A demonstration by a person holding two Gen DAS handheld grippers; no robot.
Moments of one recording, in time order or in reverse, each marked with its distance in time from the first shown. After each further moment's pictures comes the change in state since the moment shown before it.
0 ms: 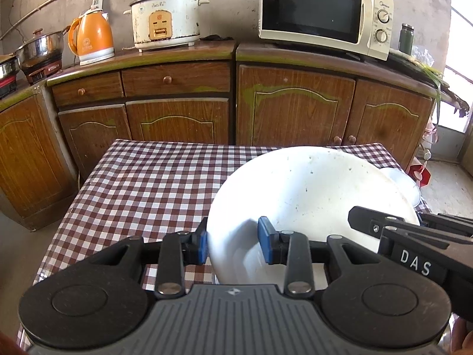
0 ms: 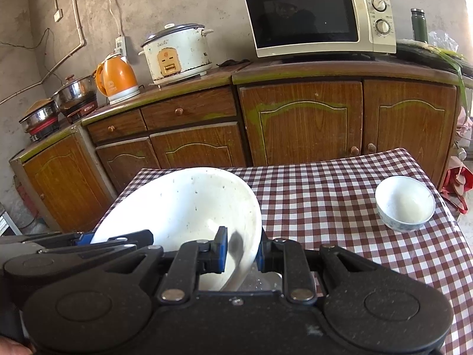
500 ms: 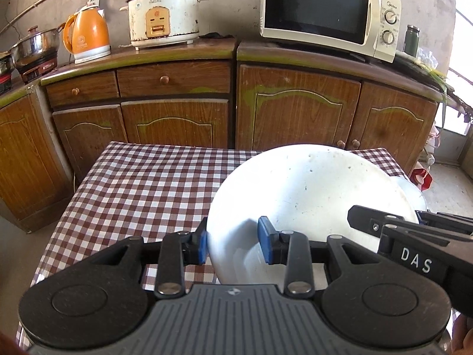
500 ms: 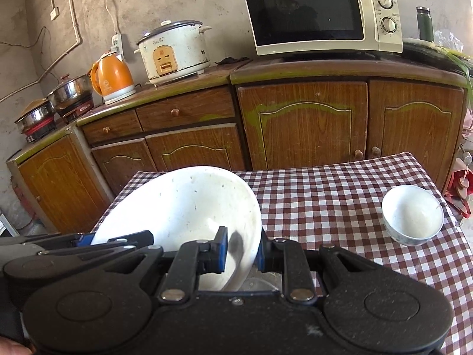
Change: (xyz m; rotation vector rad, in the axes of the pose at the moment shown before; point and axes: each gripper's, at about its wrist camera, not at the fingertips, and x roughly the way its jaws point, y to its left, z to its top) left arm 0.023 0.003 0.018 -0.009 0.009 -0.008; right arm 0.026 -0.003 0.019 -0.001 0.014 -0.002
